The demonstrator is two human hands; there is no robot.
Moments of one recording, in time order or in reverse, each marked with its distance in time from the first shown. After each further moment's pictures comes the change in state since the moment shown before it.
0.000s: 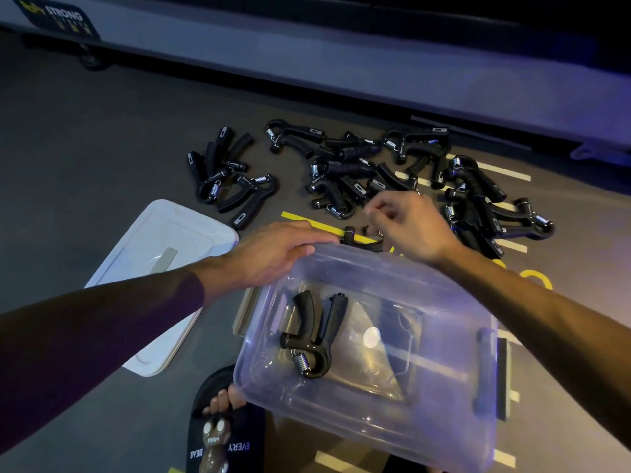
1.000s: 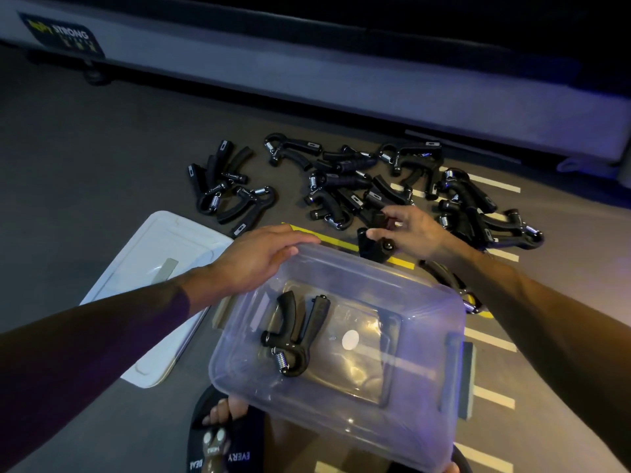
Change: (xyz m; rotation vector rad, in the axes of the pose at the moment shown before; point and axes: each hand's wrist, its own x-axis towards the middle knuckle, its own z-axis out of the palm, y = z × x) left_hand -0.011 -0.023 -0.006 0.002 0.124 0.028; right_hand 0.033 0.056 -0.003 0.169 -0.152 0.112
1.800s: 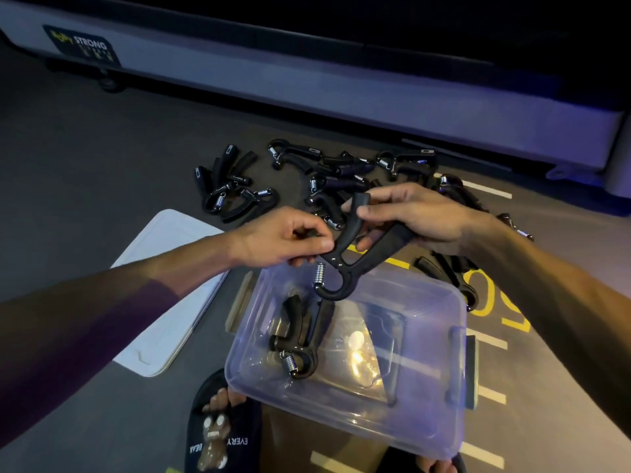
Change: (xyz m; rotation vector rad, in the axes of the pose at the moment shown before) left_hand 0.013 0.061 -0.032 -0.620 -0.209 -0.033; right_hand -0.065 -0.096 -0.019 0.414 -0.314 0.030
